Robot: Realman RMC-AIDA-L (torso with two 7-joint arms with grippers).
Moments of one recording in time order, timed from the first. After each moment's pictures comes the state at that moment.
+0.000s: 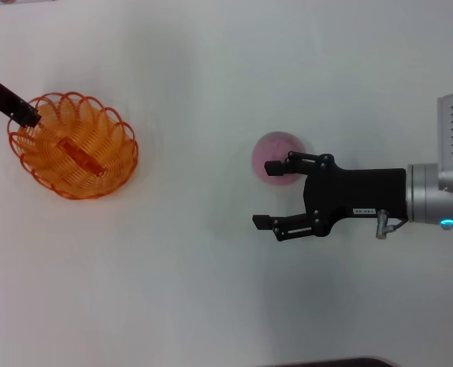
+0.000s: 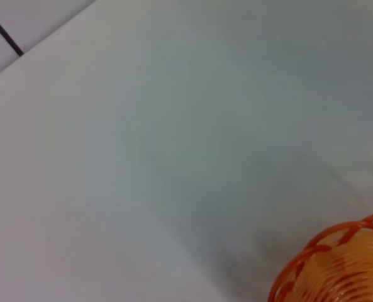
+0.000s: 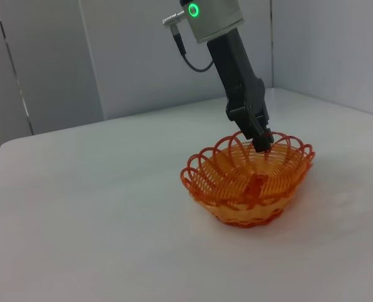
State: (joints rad) left arm -0.89 -1.99 1.05 0.67 2.86 1.18 -2.32; right arm 0.39 2.09 -1.11 -0.52 -1.73 -1.38 1.04
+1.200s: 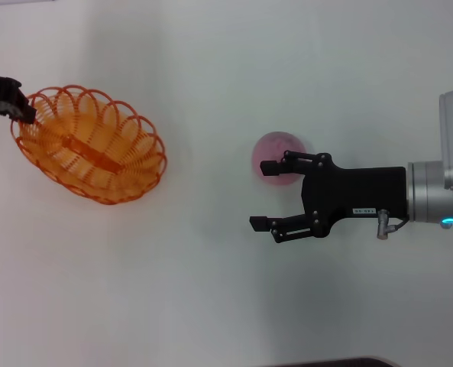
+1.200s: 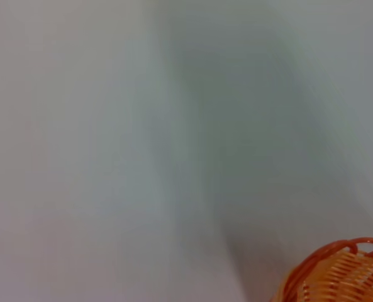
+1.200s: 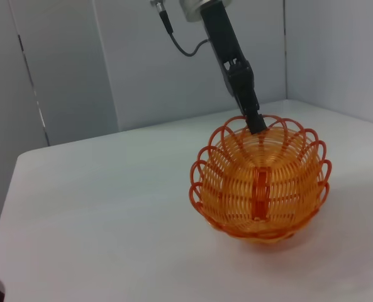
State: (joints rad) left arm -0.91 -1.94 0.67 0.75 2.85 1.54 -2.51; right arm 0.40 2.09 -1.11 -0.53 -1.73 -1.42 1.05
